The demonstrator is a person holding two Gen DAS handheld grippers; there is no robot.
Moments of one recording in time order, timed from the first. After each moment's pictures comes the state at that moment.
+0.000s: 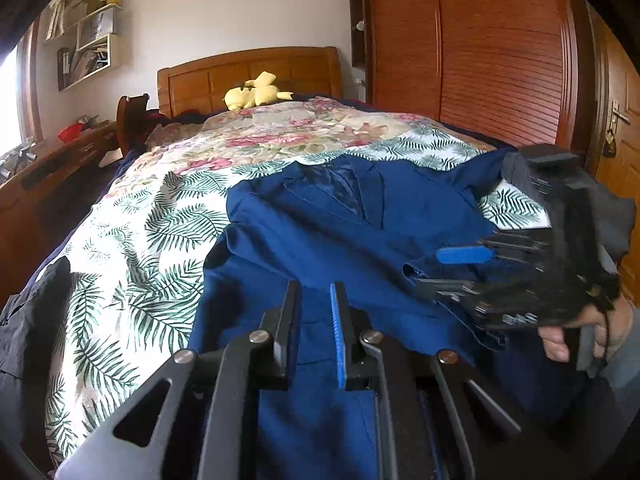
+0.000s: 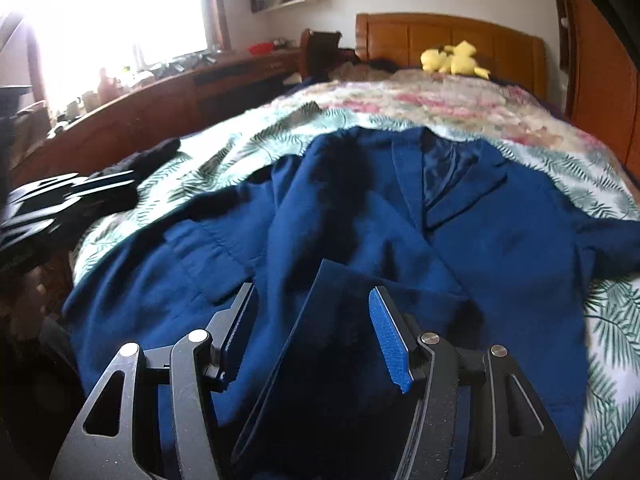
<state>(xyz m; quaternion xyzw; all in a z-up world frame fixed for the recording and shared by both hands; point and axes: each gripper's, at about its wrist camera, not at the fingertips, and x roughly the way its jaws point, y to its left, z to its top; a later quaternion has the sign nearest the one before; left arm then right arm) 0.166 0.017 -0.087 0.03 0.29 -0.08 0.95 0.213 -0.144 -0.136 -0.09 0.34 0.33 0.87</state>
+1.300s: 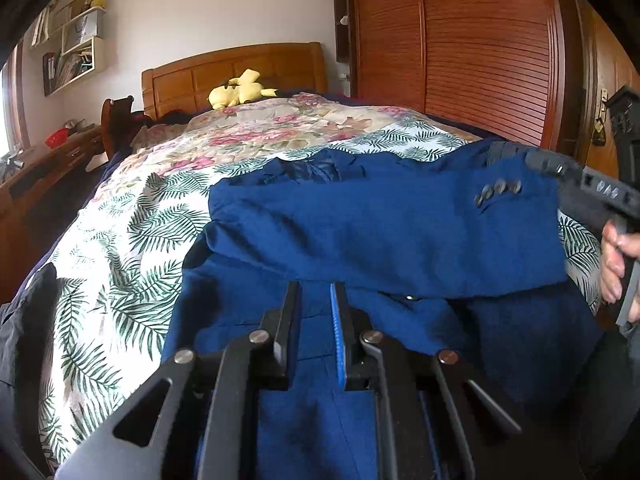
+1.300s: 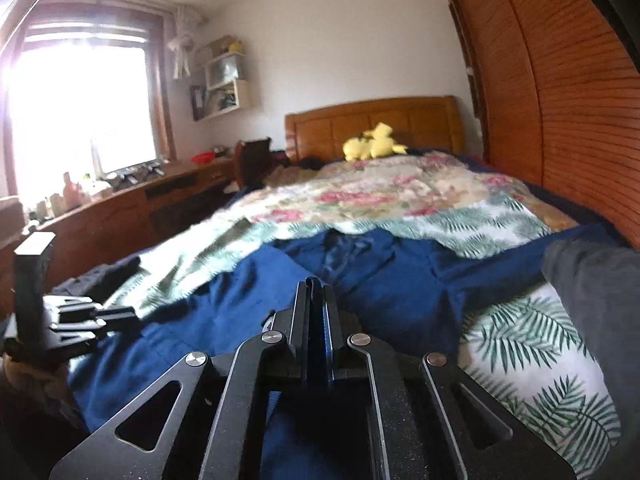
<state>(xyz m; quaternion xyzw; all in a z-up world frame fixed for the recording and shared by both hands) 0.169 -0.003 -0.089 0.04 0.30 -0.10 0.95 0.164 -0.273 -0.056 0.01 0.19 0.23 0.95</state>
